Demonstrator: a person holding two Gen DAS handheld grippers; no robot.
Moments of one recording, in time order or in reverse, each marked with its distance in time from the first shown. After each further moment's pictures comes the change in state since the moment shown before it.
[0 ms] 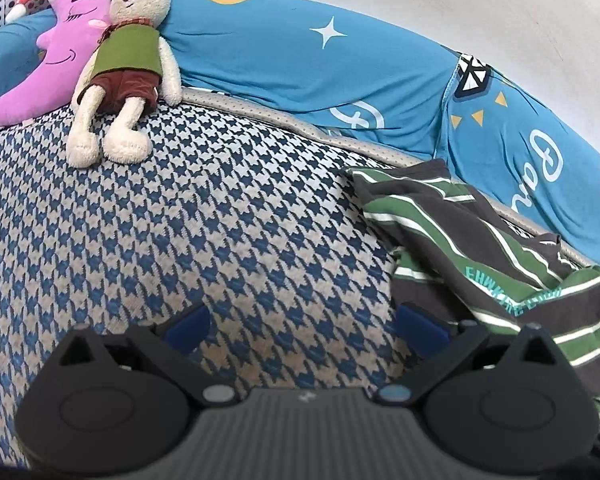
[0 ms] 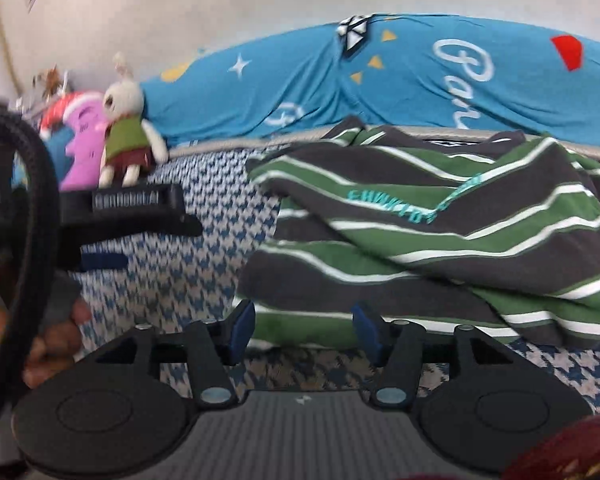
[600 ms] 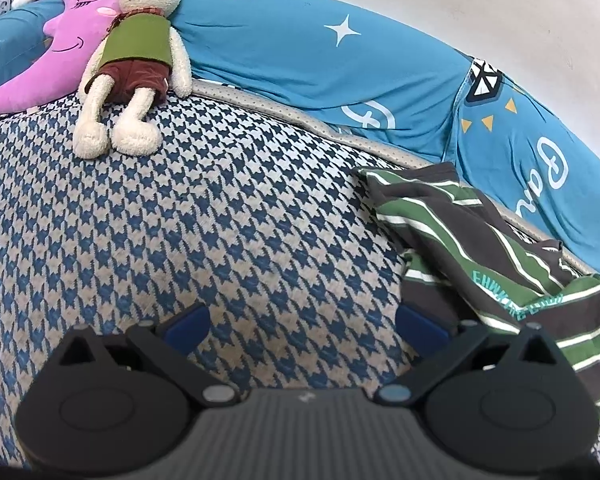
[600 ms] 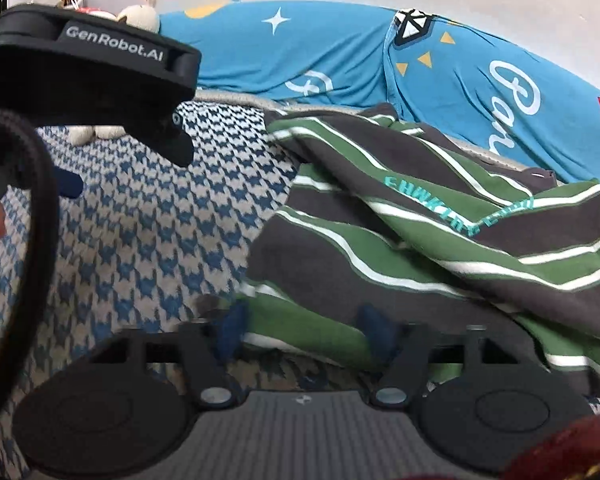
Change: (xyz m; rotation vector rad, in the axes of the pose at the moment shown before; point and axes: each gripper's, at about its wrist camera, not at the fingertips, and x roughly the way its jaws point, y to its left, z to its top) left arm -0.001 0.014 0.006 -0.028 0.019 -0.005; right arm 0.057 0.037 -0.019 -0.239 0.008 -0.135
